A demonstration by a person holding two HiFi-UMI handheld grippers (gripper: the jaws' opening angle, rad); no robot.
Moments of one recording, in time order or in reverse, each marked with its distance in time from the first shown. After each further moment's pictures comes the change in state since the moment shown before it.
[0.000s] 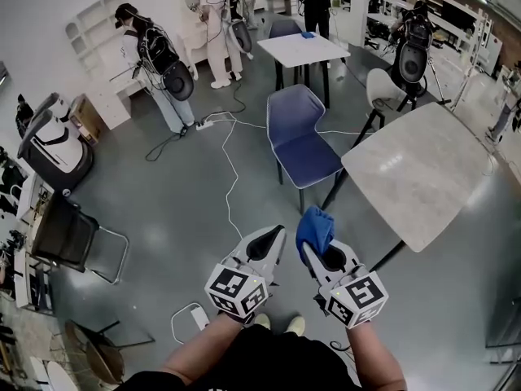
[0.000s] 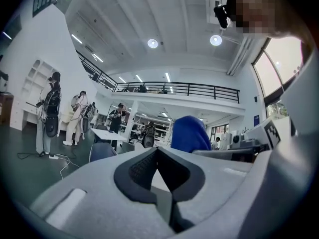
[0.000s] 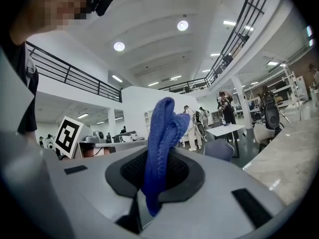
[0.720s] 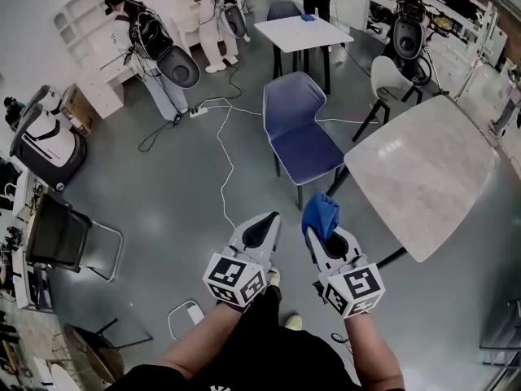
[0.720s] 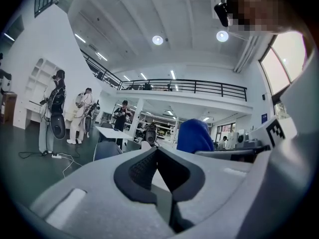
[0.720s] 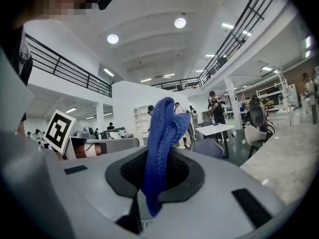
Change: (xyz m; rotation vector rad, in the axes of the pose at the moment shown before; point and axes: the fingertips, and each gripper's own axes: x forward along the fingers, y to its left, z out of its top) left arm 0.082 0.082 -0.010 -0.017 0.021 0.054; right arm 0.079 -0.092 -0.008 -0.019 0.032 -0.102
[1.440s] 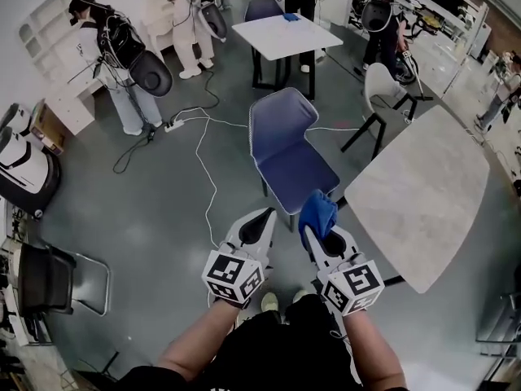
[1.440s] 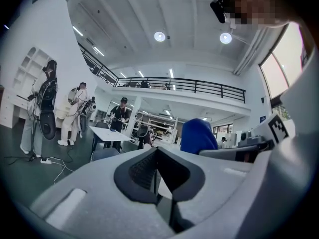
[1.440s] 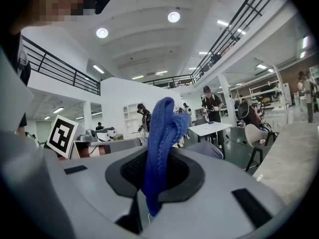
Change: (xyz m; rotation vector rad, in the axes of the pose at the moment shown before) left arm 0.163 0.174 0.036 -0.010 0.010 -0.073; right arm 0.204 -0.098 0.031 0.035 0.027 -0.084
